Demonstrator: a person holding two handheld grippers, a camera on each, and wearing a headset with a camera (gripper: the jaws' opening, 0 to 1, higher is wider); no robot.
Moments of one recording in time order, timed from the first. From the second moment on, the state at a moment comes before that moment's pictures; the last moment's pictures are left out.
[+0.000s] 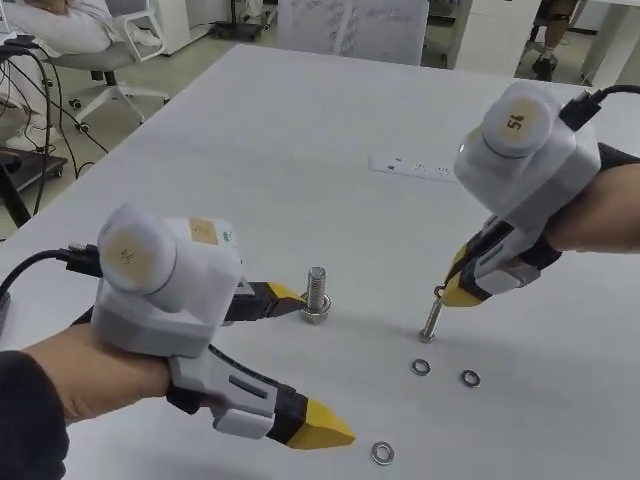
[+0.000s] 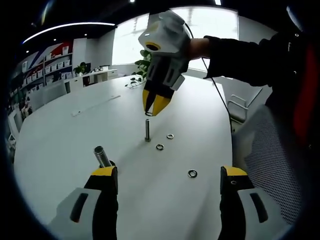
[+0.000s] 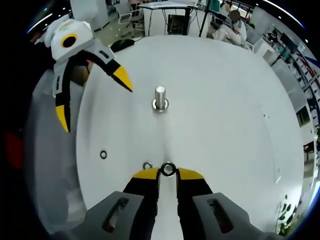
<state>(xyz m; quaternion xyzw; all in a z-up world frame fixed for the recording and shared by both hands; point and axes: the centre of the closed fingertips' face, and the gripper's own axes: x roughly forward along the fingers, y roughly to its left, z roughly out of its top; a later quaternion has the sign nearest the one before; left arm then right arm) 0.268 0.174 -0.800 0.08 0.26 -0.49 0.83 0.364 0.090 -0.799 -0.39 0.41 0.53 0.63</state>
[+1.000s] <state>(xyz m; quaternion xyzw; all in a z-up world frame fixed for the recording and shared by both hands) 0.266 0.177 -0.802 0.07 0.26 -0.50 0.82 0.363 0.089 -0.809 -0.39 0.43 0.53 0.62</state>
